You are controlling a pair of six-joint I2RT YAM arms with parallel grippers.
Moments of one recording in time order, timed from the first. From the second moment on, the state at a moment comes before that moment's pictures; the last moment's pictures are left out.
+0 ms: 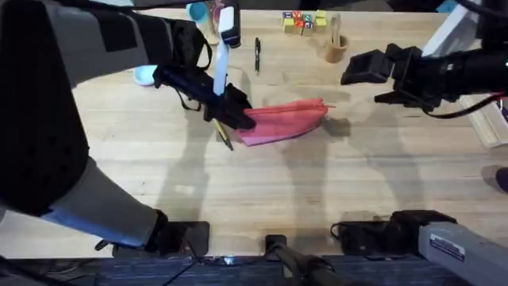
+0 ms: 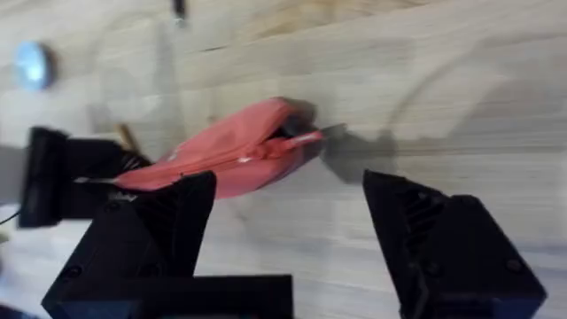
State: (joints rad) left arm -0.17 1.78 1.09 -0.91 0.90 1.23; right arm -0.01 1.14 1.02 -0.91 -0.32 0.30
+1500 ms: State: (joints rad) left arm -0.17 1.78 1.09 -0.91 0.90 1.23; right arm -0.14 1.64 1.02 -0.82 -0.91 0.08
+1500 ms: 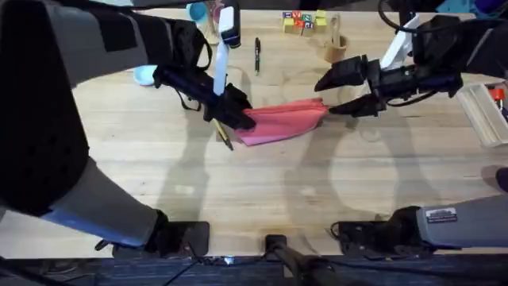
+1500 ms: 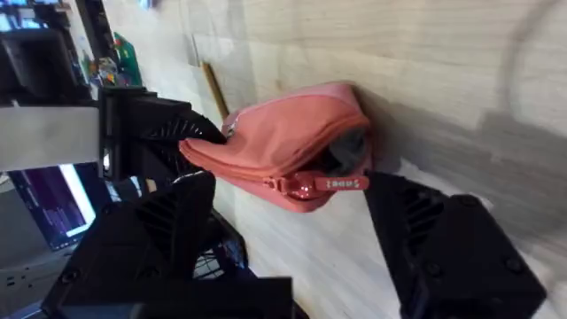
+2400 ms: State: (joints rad) left arm -0.17 1.78 1.09 -0.91 0.90 1.23; right arm -0.06 1.64 1.02 -0.76 -0.84 0.11
